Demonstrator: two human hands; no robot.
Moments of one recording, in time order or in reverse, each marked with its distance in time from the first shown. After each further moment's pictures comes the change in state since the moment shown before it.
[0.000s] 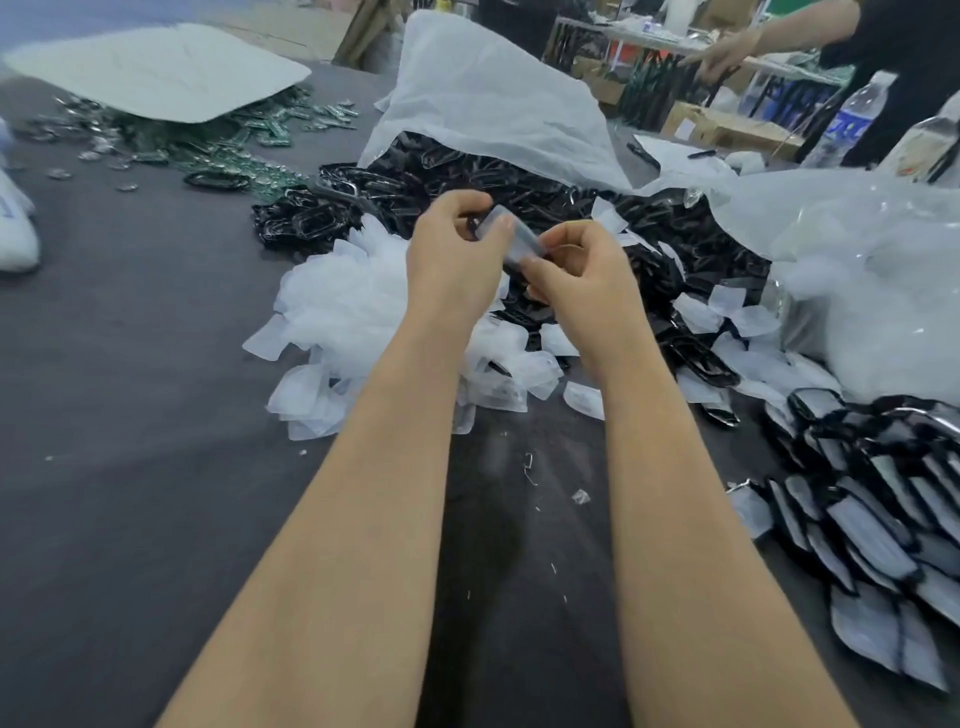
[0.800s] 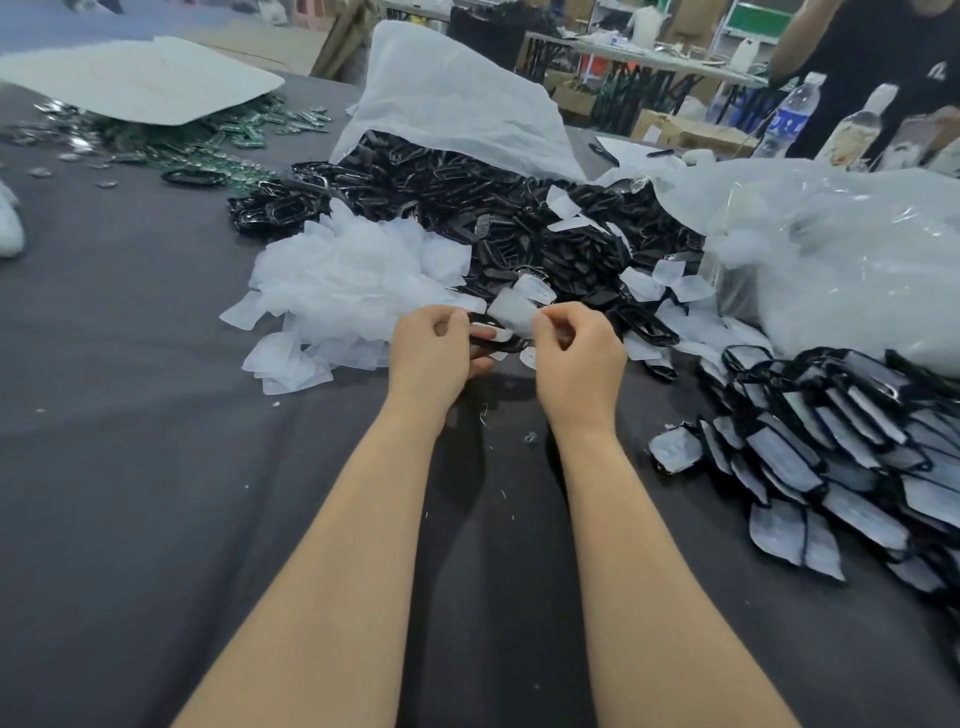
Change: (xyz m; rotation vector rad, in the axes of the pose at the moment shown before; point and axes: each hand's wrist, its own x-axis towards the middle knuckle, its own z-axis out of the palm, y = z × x) left_hand -0.072 -0.054 0.009 -0.195 -0.087 -0.216; right_hand -0.067 0.053 -0.018 -0.383 0.367 -0.079
